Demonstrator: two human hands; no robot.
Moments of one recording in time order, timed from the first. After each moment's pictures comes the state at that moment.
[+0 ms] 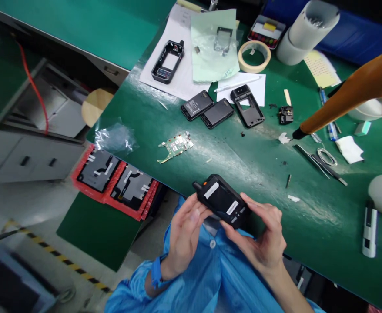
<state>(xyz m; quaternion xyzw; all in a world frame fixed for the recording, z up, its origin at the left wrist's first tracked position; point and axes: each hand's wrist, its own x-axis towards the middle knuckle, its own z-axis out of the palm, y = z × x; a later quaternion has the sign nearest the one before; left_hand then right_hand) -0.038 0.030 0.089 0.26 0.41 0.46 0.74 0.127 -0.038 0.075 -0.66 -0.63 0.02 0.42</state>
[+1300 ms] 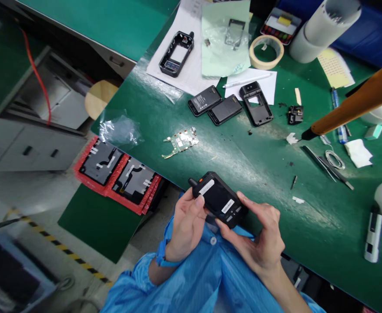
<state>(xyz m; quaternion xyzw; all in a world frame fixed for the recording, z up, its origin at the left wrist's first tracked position) -0.038 0.044 0.077 0.19 0.44 0.43 0.77 0.114 -0.030 0.085 -0.66 -0.64 0.03 0.40</state>
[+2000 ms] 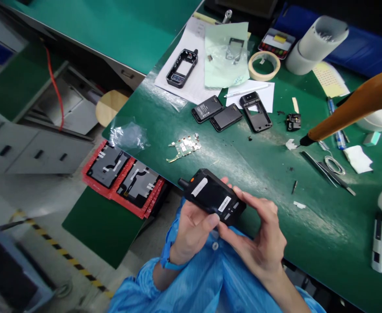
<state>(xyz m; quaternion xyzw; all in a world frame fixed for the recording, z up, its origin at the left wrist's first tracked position) -0.038 0.030 0.075 0.23 0.39 0.44 0.77 0.108 -0.013 0.097 -0.64 -0.62 0.08 0.44</state>
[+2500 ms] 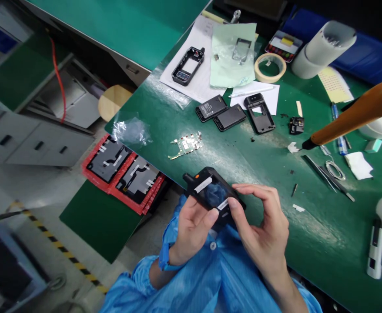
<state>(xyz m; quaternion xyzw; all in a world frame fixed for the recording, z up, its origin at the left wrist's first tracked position) -0.031 0.030 0.075 0.28 0.38 0.47 0.75 0.117 0.007 0.112 -0.67 -0.59 0.13 0.44</state>
